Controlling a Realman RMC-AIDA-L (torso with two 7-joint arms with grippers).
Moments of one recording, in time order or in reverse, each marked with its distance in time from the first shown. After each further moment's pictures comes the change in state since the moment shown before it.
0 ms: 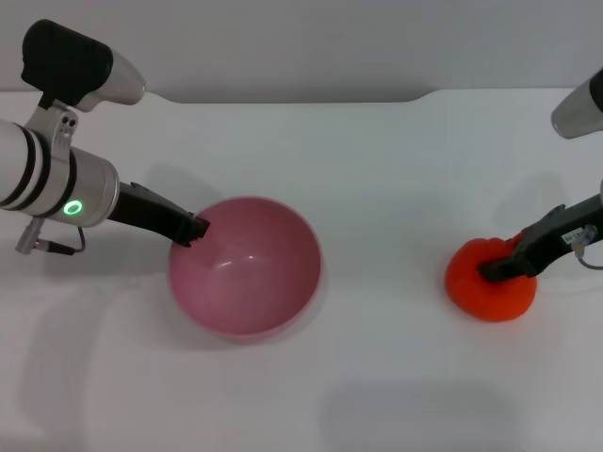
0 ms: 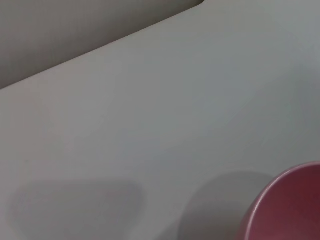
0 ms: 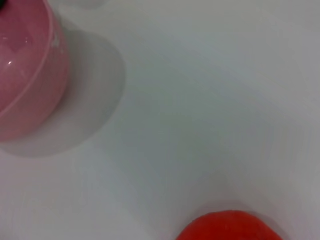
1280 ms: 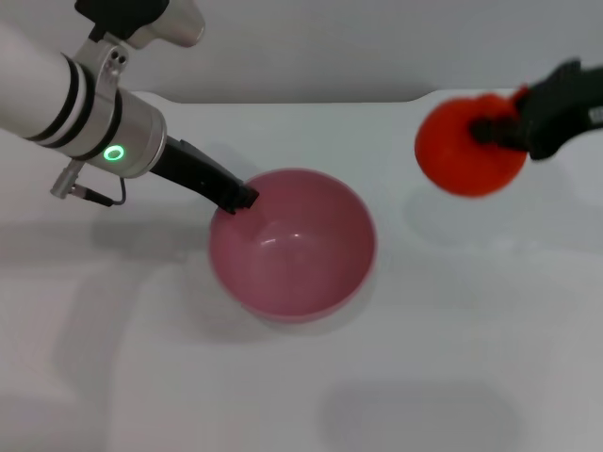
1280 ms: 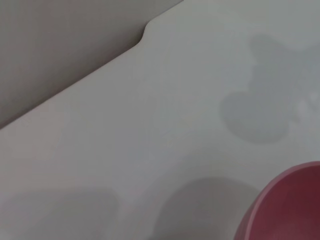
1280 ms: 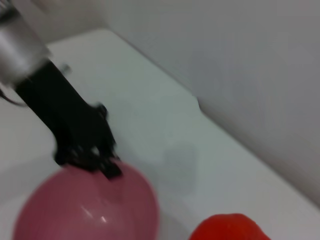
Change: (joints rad) left arm -0.138 -0.001 -0.002 0.068 0.000 0.149 -0.046; right arm -0.124 0.010 -0.055 -0.704 0.293 -0.244 0.122
